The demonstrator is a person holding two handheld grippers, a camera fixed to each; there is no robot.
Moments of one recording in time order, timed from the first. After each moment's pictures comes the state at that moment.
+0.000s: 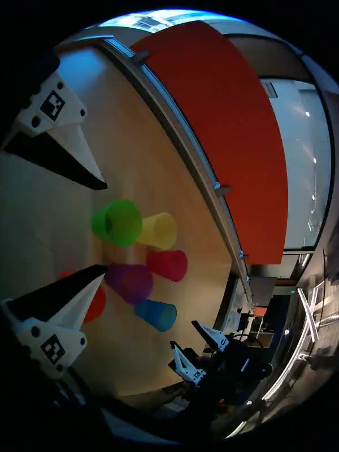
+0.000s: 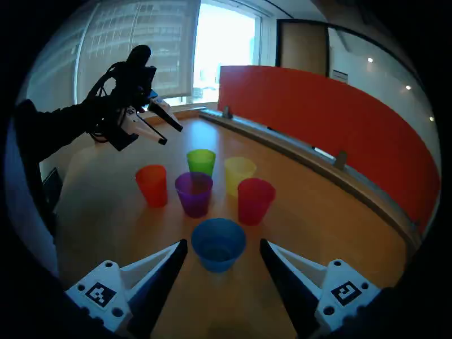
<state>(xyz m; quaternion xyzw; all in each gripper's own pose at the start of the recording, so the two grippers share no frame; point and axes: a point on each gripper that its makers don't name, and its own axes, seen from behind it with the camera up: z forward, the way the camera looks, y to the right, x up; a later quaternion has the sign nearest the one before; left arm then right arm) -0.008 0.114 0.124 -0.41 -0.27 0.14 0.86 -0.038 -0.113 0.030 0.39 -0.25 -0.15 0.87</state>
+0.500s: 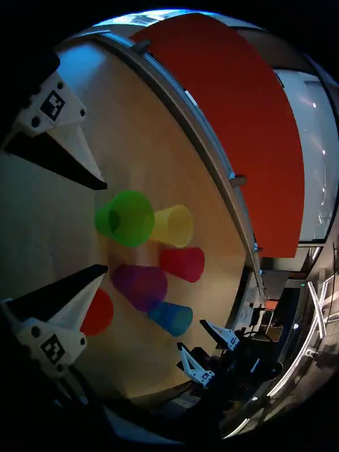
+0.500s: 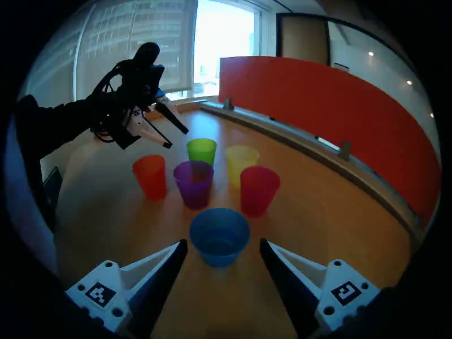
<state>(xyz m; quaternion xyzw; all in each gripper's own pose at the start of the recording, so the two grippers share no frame) -0.047 0.124 0.136 -0.43 -0.30 0.16 0.84 -0.059 -0.113 0.030 0.40 -0.27 -0.15 0.87</state>
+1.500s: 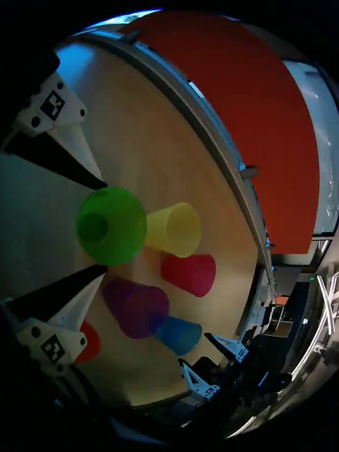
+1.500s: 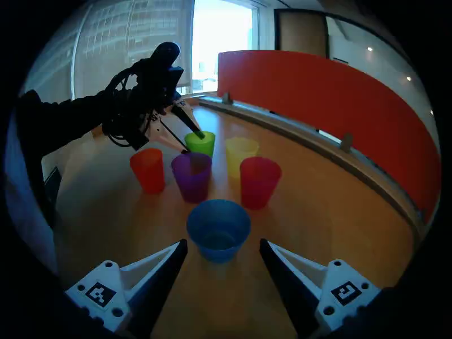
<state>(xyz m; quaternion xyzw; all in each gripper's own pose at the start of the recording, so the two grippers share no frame) -0.084 0.157 0.174 -0.44 -0.31 0.18 0.82 -0.071 -0.113 0.030 0.39 -0.28 -0.14 0.86</state>
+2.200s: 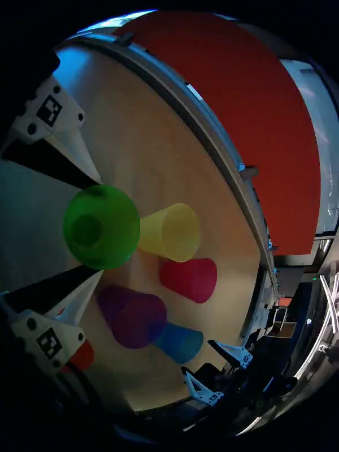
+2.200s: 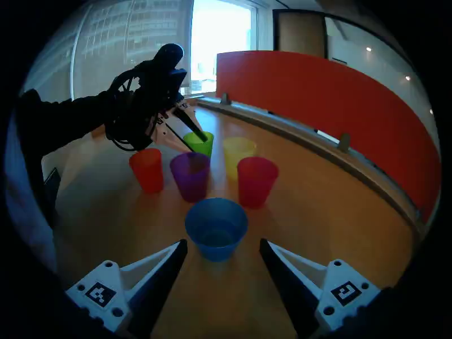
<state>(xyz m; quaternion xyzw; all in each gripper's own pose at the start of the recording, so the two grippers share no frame) -0.087 0.165 0.184 -0.43 -0.31 0.20 0.82 -0.070 -0.107 0.029 0.39 -0.28 -0.14 0.87</state>
